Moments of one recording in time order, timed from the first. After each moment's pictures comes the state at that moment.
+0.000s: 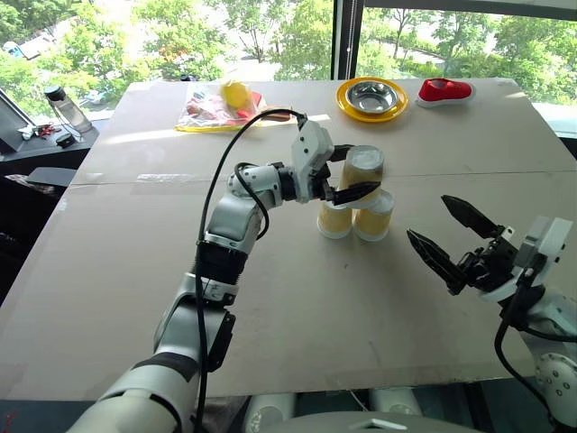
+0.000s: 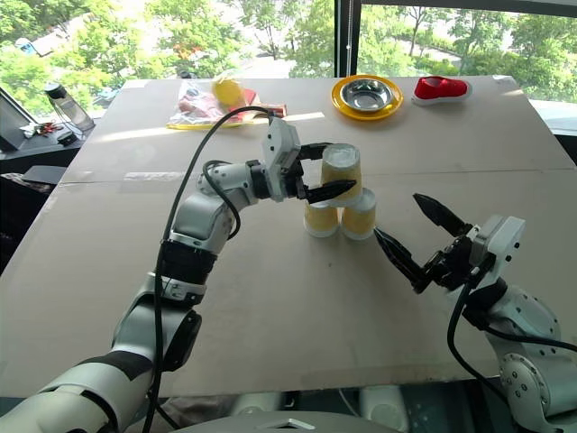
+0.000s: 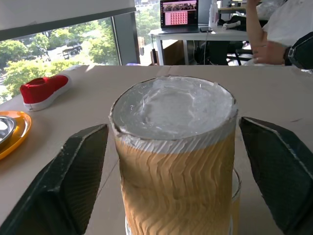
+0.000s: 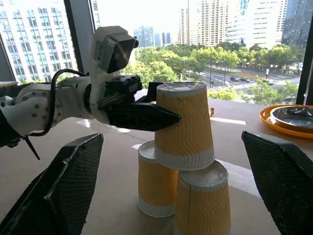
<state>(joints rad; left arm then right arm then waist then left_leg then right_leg) -0.81 0.27 -0.15 0.29 -0.30 0.17 -1.00 0.16 -0.47 -0.21 -0.63 0.72 0.22 0.64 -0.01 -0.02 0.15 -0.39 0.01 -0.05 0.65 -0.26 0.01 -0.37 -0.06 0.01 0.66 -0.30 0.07</state>
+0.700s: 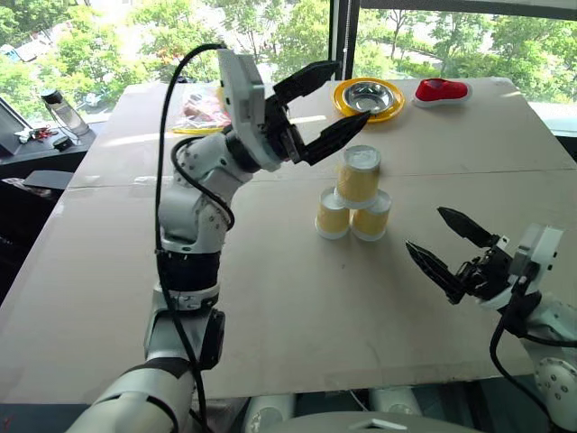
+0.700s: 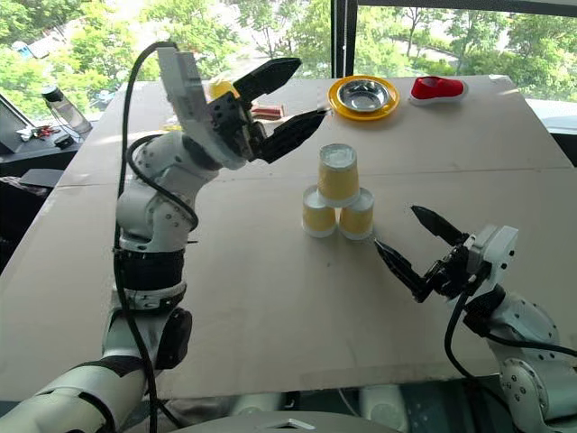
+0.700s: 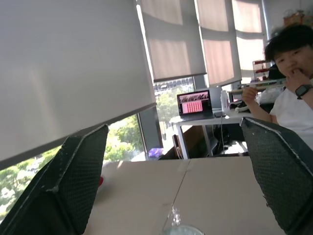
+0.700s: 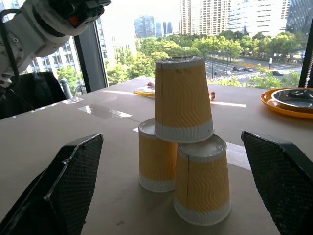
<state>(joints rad) -0.56 0.42 0.10 -0.23 -0.58 0.36 -0.89 0.23 -0.46 -0.20 -0.50 0.66 0.14 0.77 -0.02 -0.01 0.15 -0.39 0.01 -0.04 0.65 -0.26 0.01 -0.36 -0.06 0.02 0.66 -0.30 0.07</state>
